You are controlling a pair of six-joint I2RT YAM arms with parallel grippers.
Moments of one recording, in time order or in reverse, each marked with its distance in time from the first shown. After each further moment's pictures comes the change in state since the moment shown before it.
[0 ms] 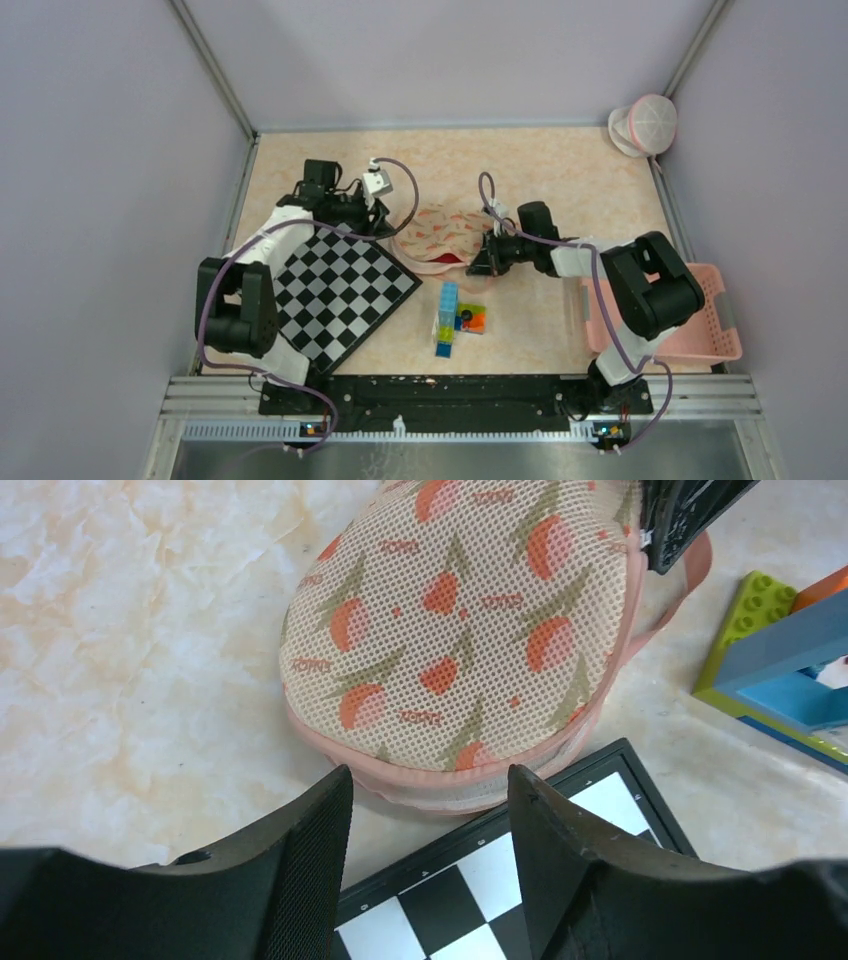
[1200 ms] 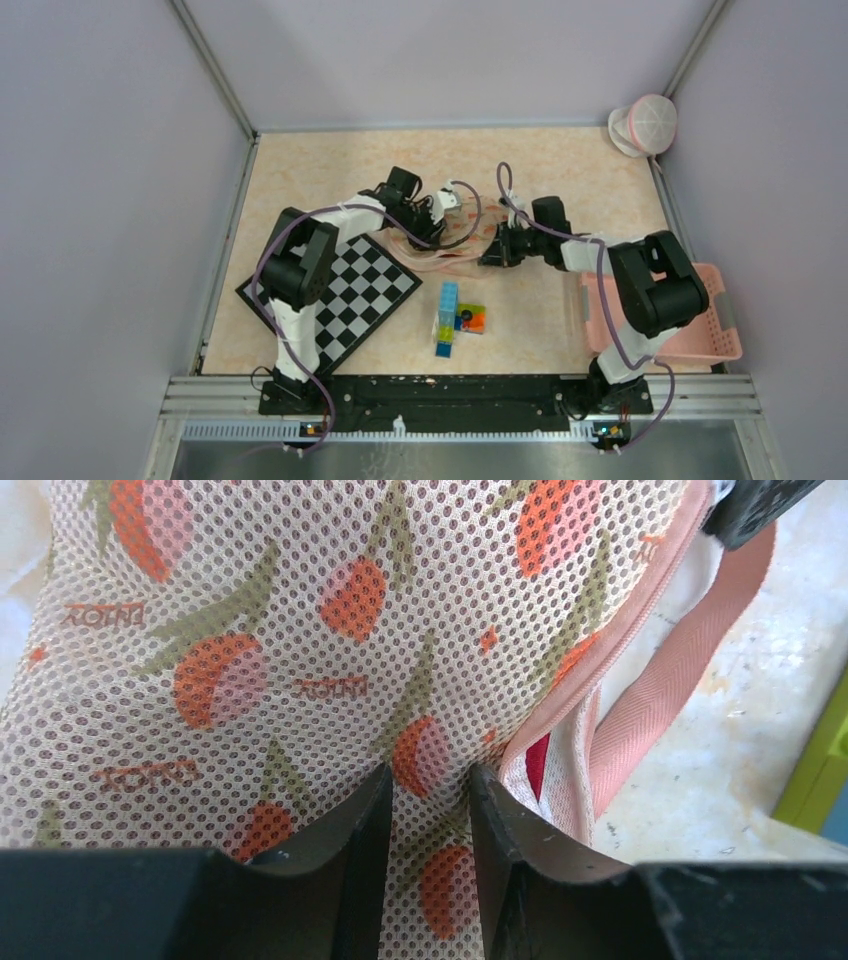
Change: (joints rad) left arm -0.293 0.410 0.212 0.048 -0.285 -0.139; right arm -0.097 0.007 0.013 -0.014 0.029 0.035
